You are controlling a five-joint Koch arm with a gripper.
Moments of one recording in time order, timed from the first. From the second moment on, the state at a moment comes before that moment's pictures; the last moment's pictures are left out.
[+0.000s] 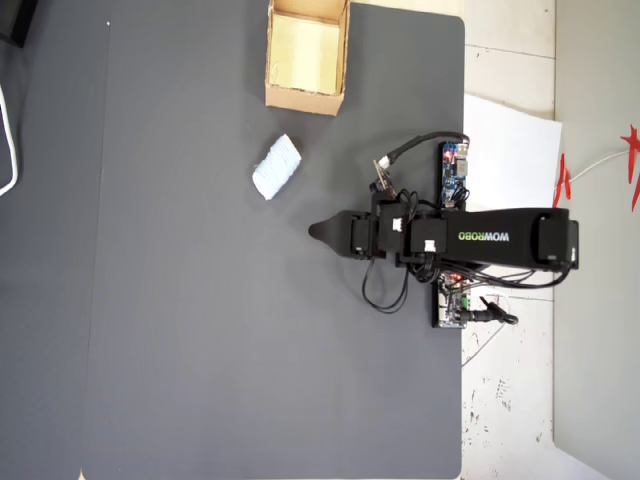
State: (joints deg) arm 3.6 130.6 176.7 -3.7 91.8
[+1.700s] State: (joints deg) arm 16.9 93.5 128.6 22.2 68.6
